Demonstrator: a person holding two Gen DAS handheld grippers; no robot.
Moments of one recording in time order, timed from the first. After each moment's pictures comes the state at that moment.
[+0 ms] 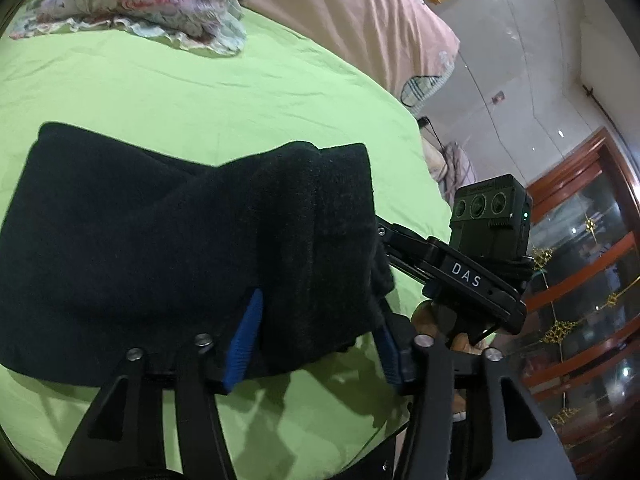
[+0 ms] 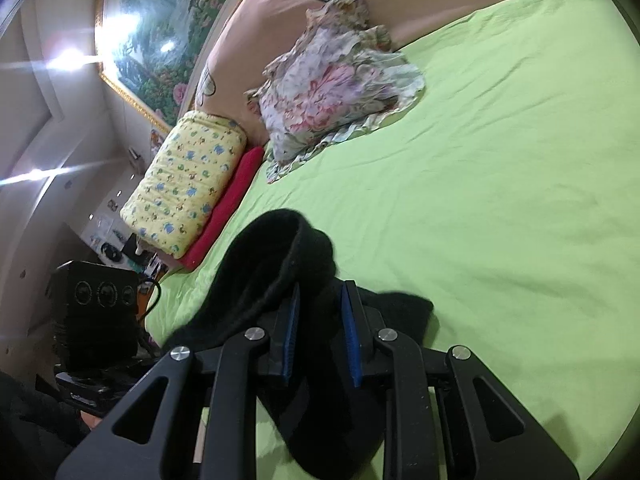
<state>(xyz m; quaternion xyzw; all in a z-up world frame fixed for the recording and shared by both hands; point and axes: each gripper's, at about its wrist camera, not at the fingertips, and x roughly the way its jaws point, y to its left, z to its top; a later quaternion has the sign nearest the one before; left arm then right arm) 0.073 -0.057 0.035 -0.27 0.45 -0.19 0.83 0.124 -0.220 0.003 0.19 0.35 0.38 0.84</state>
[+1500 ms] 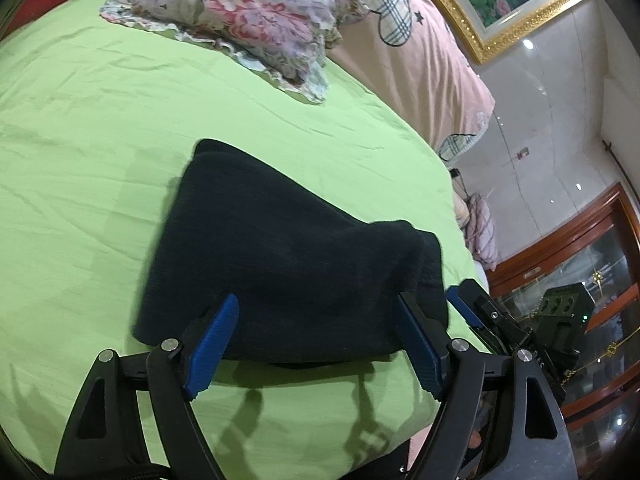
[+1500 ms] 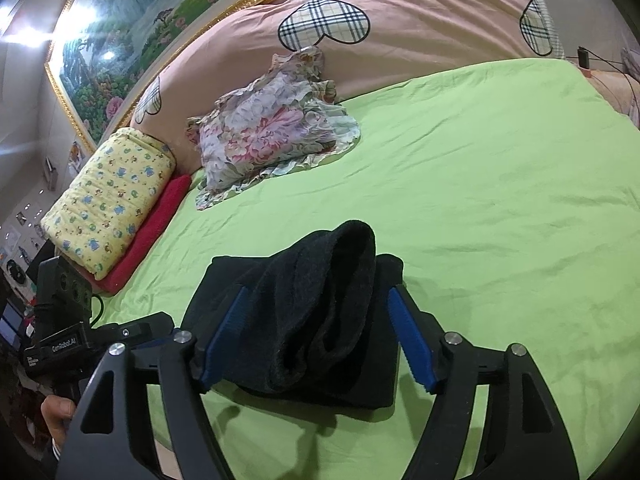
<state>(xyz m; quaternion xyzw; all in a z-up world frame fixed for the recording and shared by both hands) 0.029 0.058 0.034 -0.32 0.41 -0.11 0.85 0.032 -0.184 0.040 0.12 0.30 0.18 0.93</state>
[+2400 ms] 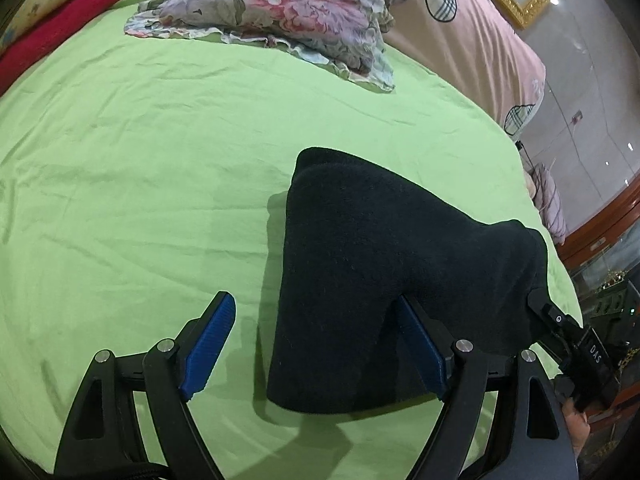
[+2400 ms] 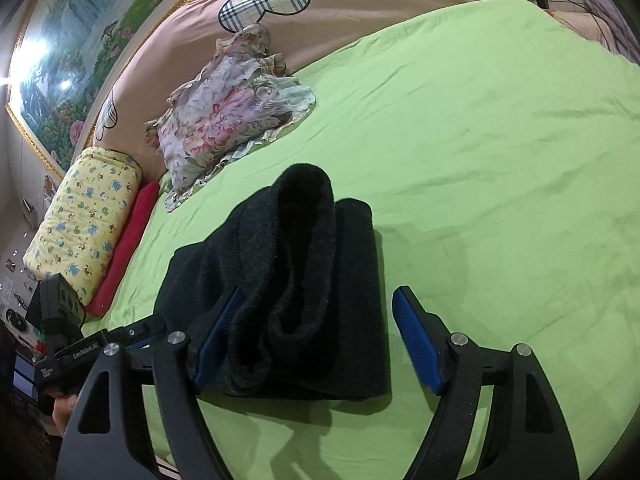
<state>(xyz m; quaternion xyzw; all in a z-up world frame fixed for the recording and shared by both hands) 0.053 0.094 -0.002 -0.22 0.46 -0.03 0.86 0.043 -0.192 -0.008 0.19 0.34 0.13 0.91</state>
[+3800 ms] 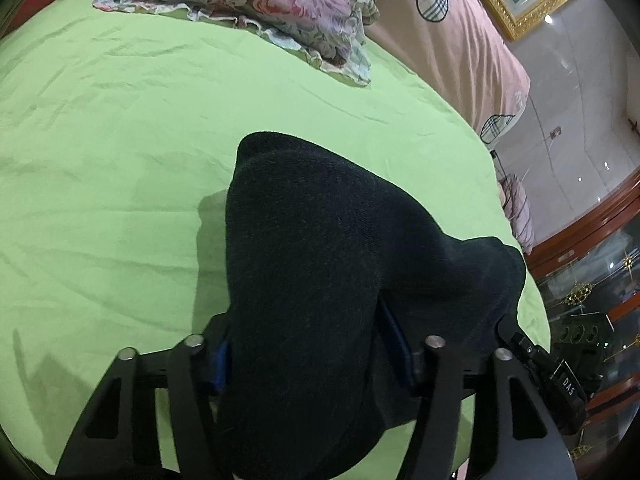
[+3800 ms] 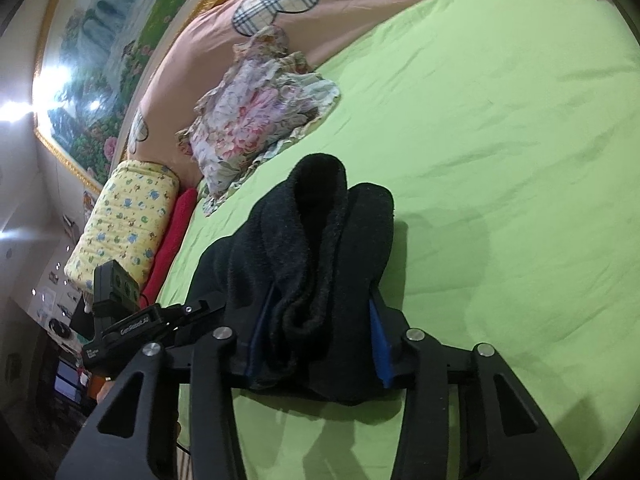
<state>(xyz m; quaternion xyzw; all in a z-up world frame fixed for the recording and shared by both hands) 0.087 0.077 -0.015 -0.28 0.45 -0.08 0.84 0.046 -0.198 -0.021 0.24 0.32 0.21 0.89</state>
